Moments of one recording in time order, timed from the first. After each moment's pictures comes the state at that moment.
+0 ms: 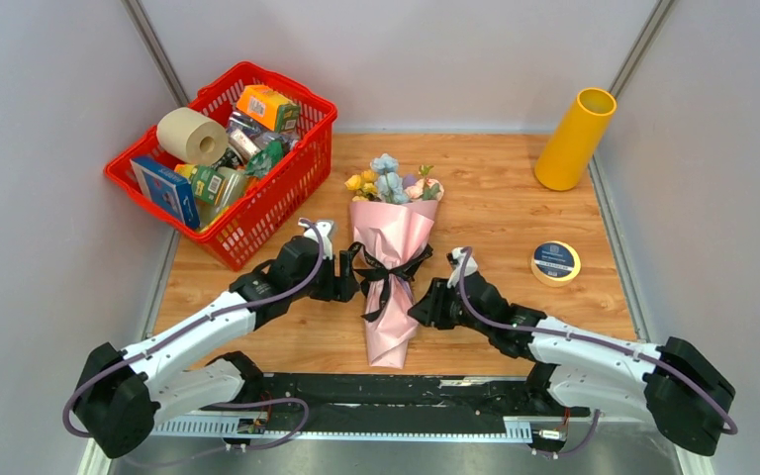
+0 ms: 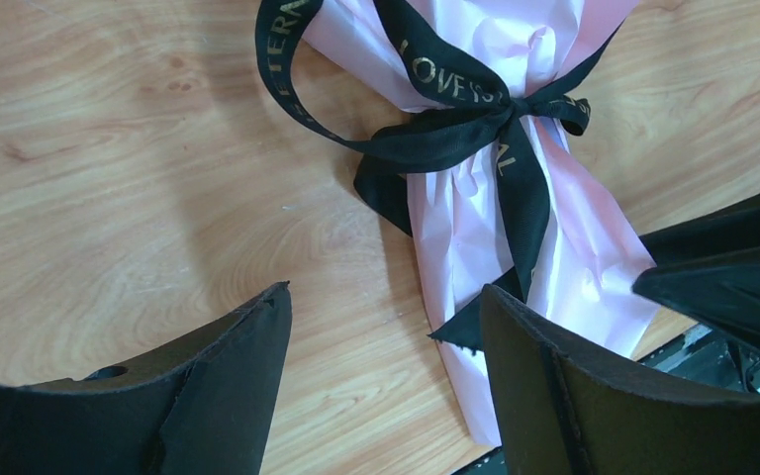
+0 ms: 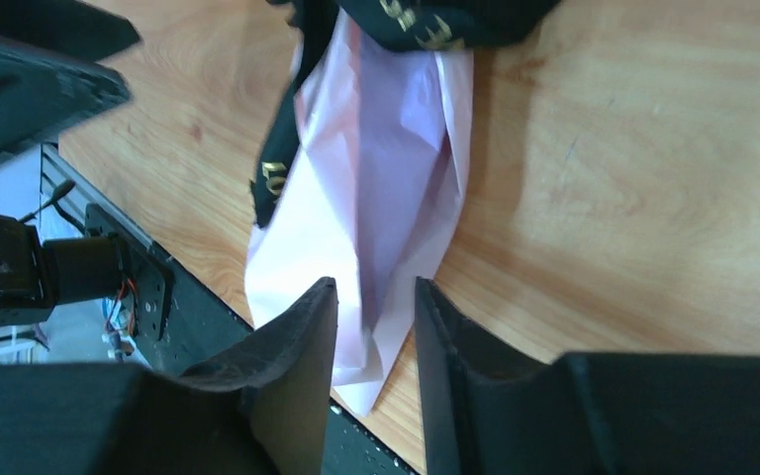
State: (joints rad) left arm -0.70 1.01 0.62 -0.32 -0.01 -0.51; right arm 0.92 1.02 0.33 0.12 0.00 0.87
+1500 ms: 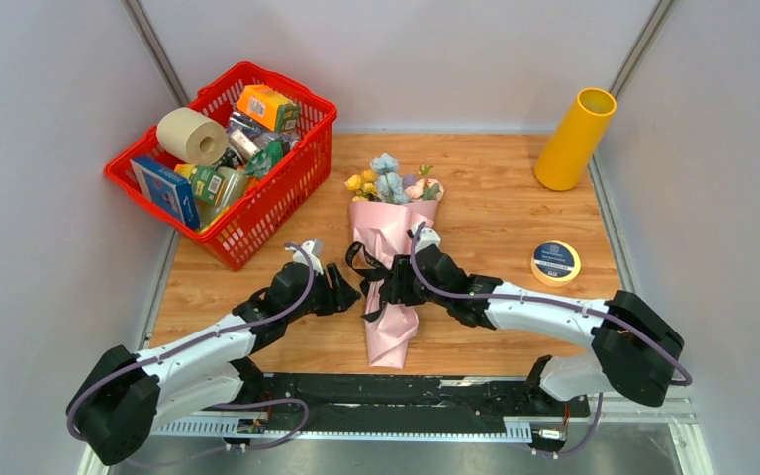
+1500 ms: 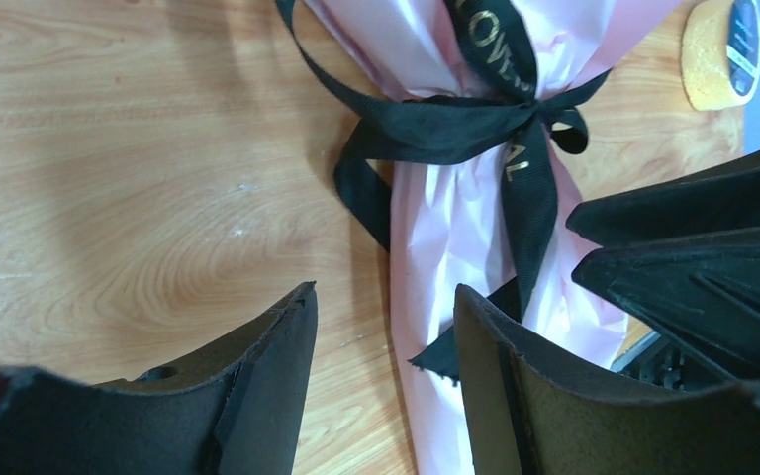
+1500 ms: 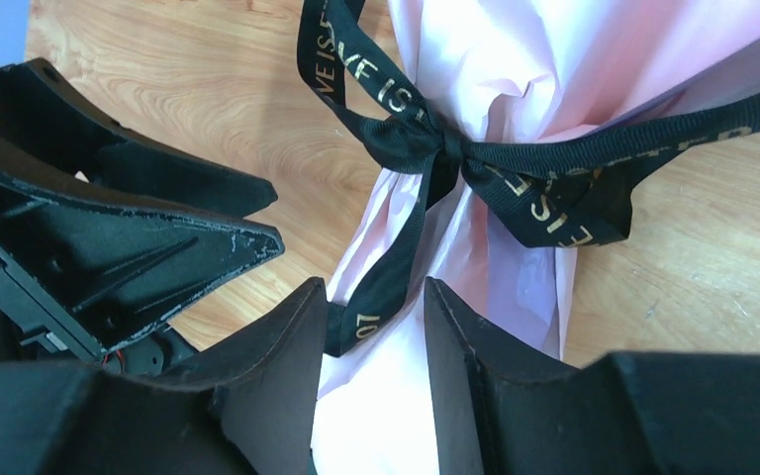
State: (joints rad) left arm -0.70 0.97 0.31 0.11 0.03 -0.80; right arm 0.96 1.33 0.68 0.04 0.10 0.77
